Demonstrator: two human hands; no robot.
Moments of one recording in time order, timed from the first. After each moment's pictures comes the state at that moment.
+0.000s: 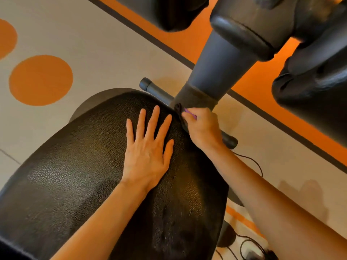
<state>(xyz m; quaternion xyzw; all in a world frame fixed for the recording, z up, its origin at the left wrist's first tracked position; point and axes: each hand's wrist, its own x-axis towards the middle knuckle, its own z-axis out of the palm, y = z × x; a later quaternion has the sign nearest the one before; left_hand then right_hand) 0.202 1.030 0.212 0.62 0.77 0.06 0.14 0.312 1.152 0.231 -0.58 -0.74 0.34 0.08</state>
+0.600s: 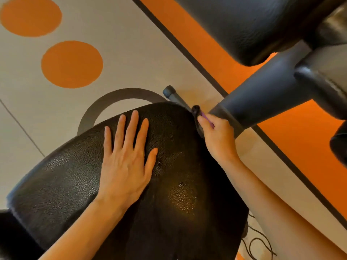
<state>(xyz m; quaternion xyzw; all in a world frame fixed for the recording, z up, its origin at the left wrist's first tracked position) 0.138 0.980 0.224 0.50 0.86 0.06 0.12 0.262 1.160 0.228 -0.51 -0.76 0.39 0.12</state>
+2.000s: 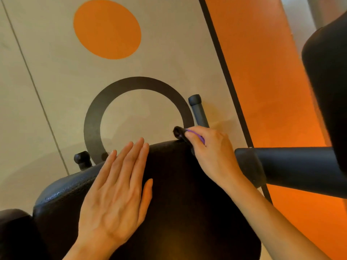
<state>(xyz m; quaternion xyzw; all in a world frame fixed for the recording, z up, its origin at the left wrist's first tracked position) 0.081 0.933 0.241 0.42 0.89 0.08 0.17 0.122 1.141 0.254 -0.30 -0.89 0.31 -0.11</state>
